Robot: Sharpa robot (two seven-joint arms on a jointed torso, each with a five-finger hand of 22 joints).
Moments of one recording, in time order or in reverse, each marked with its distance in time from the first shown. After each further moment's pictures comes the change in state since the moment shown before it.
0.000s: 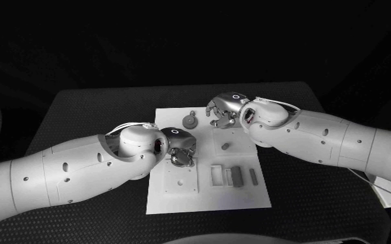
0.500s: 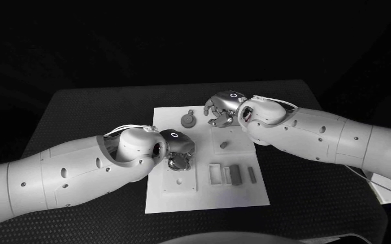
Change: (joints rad) left arm 0.001 0.000 -0.021 0.005 -0.094 0.031 0.031; left_hand -0.004 -0.004 0.003 0.003 -0.002 0.003 -0.003 0.004 0.002 0.000 0.000 0.000 0.001 0.000 0.000 0.000 0.002 -0.001 0.000 0.000 0.004 0.001; right arm 0.000 0.001 0.001 -0.001 0.004 0.009 0.003; right_hand 0.000 0.000 -0.003 -0.003 0.000 -0.001 -0.003 0.000 -0.001 0.000 0.000 0.000 -0.001 0.000 0.000 0.000 0.000 0.000 0.000 0.000 0.000 0.000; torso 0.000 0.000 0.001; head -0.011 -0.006
